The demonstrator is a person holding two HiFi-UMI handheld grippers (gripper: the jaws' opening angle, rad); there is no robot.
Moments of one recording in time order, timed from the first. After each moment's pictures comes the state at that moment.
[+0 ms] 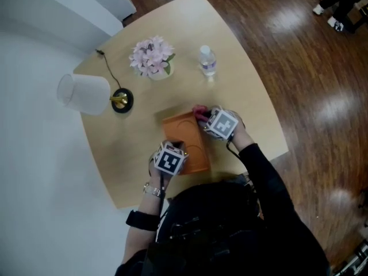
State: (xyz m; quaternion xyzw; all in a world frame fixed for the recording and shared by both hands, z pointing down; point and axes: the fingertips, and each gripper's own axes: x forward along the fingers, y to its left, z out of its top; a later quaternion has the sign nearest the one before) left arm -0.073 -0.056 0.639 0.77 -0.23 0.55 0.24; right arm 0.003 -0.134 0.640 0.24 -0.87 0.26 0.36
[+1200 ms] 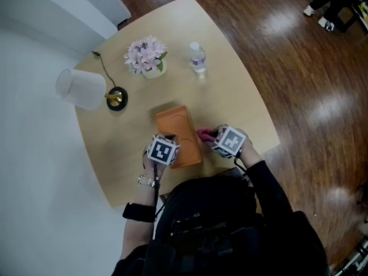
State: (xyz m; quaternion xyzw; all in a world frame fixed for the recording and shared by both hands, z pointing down) left arm -0.076 -0.054 0.643 0.77 -0.24 0.54 0.25; right arm 0.030 -0.014 0.646 0.21 -0.84 0.31 0.39
